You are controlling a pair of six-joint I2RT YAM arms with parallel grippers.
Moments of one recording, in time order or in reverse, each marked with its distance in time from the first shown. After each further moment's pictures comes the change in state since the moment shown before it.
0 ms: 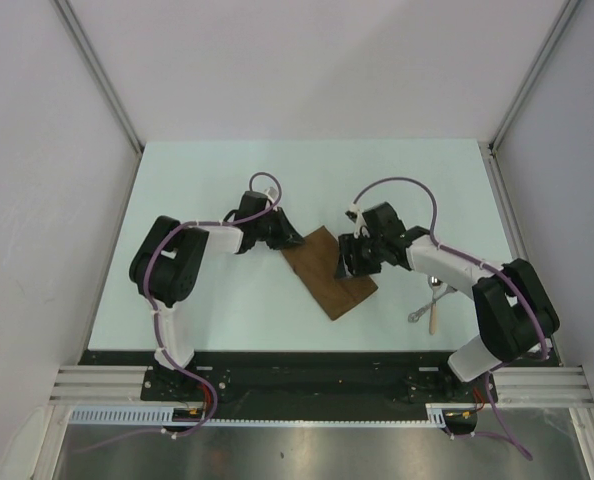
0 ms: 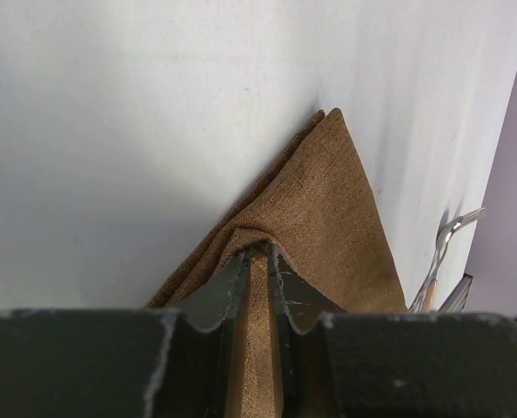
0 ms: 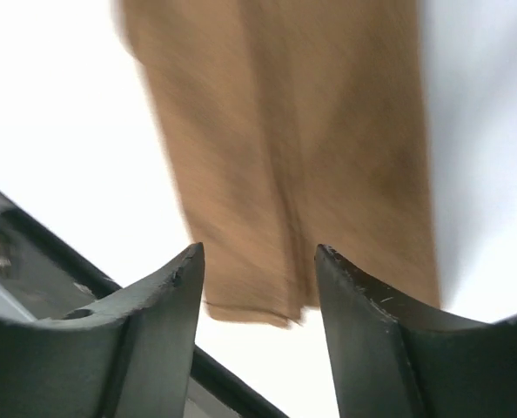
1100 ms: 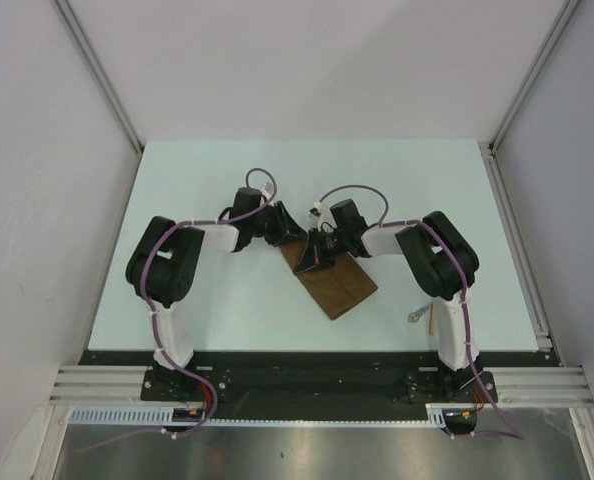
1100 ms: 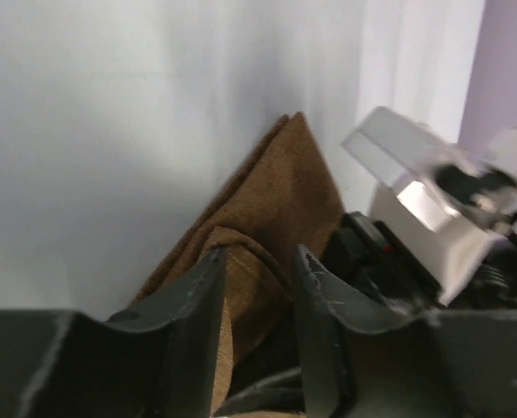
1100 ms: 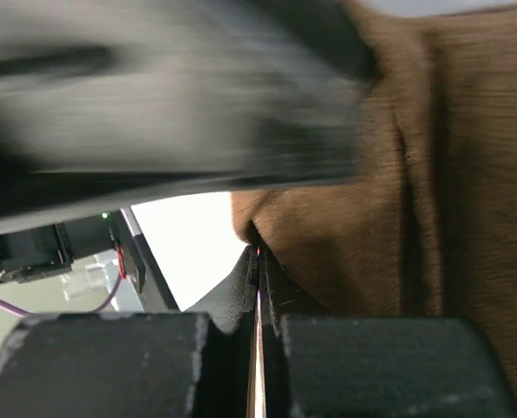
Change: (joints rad) left arm 0.029 -0.002 0.000 0.042 0.069 -0.018; right arm 0.040 0.557 0.261 0.479 -0.439 0.257
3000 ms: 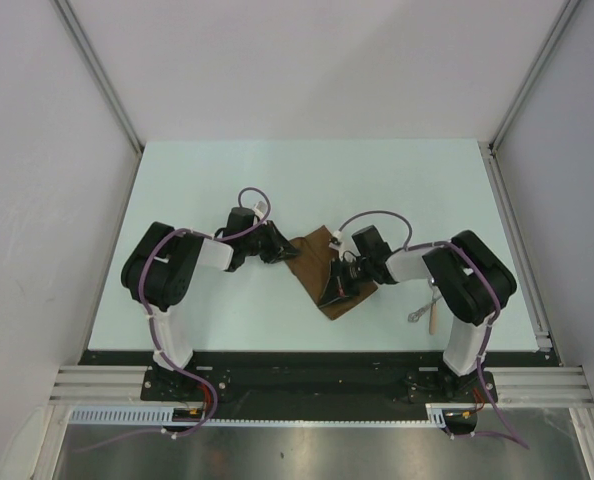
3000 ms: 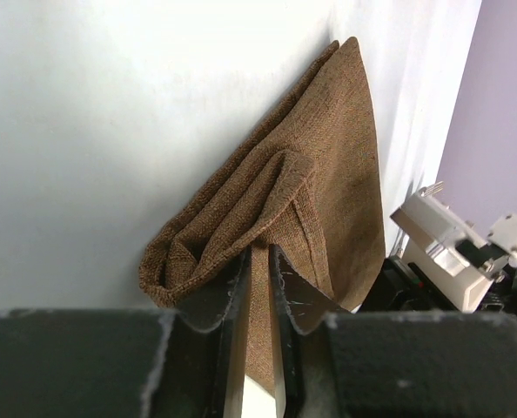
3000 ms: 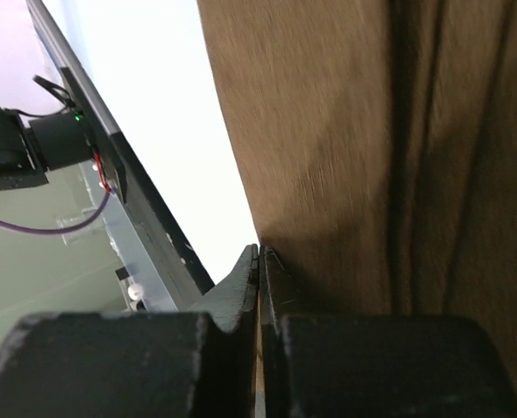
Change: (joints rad) left arm 0.014 -0.049 -0.220 0.186 0.032 -0.098; right arm -0.012 -0.260 -0.378 -0.030 -0.036 -0.049
